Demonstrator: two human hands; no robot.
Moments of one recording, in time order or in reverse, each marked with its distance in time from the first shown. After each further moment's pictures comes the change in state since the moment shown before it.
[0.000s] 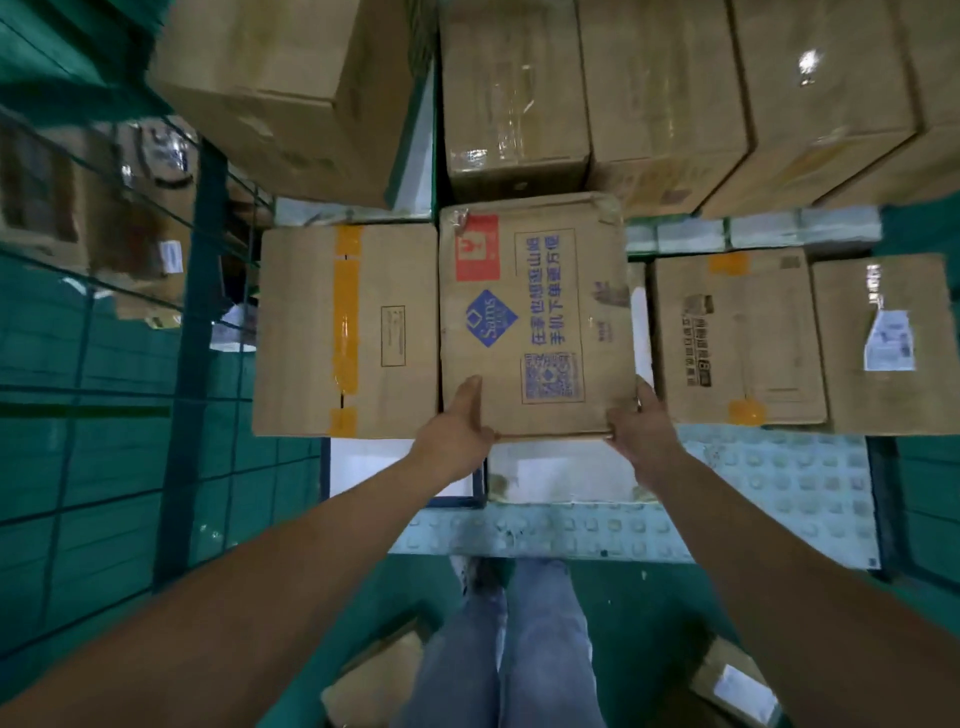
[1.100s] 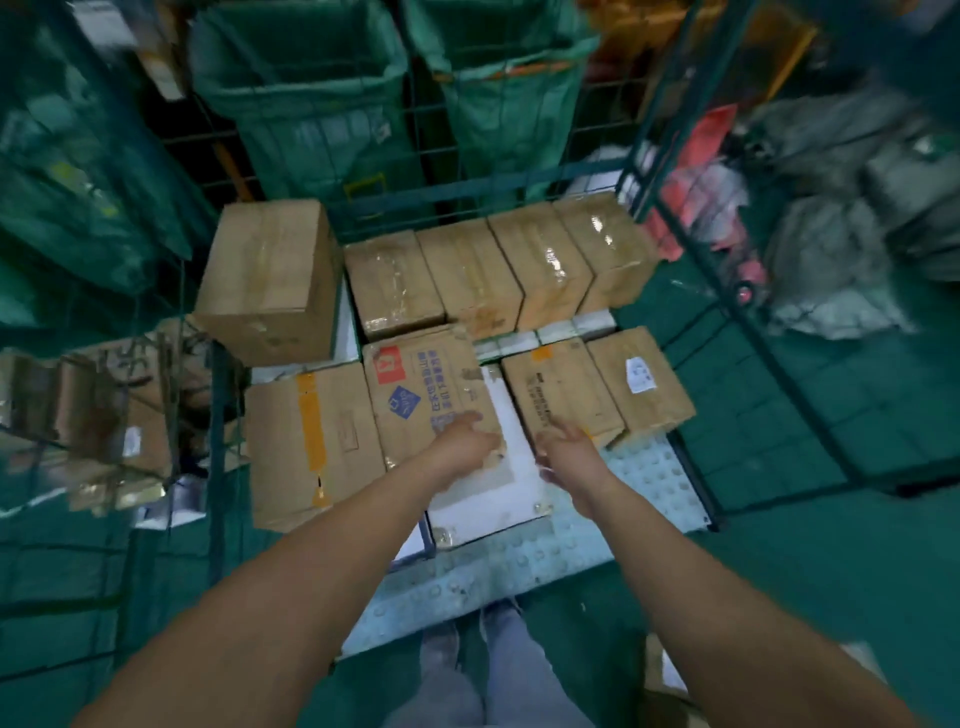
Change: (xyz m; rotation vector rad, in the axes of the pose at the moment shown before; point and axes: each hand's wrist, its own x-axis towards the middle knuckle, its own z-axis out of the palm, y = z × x) left_hand -0.201 0.140 -0.033 -0.235 -0.123 0.204; right_hand -0.298 -0.066 -0.061 0.131 0.069 -0.110
